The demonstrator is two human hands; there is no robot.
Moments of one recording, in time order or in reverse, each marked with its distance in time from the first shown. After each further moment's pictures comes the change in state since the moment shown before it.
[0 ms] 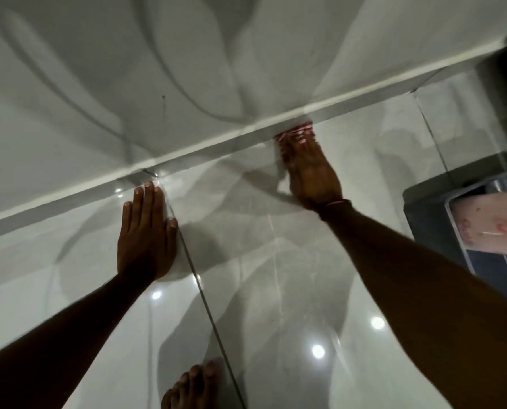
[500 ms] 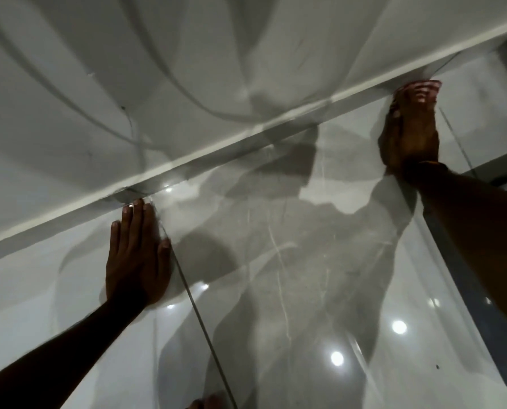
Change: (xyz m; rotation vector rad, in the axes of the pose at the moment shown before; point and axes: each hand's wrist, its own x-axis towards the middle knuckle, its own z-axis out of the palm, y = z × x) left_hand 0.000 -0.001 0.006 0.025 0.056 0.015; right_hand 0.011 0.156 -0.059 -0.064 0.156 0.413
